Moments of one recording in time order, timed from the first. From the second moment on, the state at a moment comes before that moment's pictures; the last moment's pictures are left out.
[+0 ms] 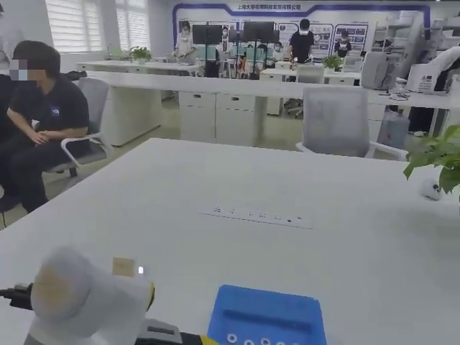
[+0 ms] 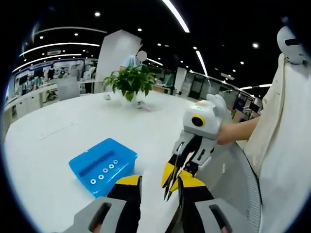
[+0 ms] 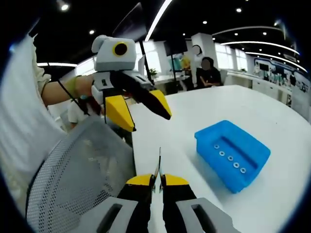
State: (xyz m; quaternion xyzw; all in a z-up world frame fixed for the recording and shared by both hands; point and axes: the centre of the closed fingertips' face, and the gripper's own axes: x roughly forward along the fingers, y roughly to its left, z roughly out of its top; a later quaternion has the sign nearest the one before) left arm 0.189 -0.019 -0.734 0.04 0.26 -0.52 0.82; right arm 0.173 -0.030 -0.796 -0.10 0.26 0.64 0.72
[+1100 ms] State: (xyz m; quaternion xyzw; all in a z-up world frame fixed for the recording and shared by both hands) left arm 0.170 -0.064 -0.749 0.18 0.28 -0.62 0.71; right arm 0.163 -0.028 -0.805 -0.17 0.26 0.66 0.68
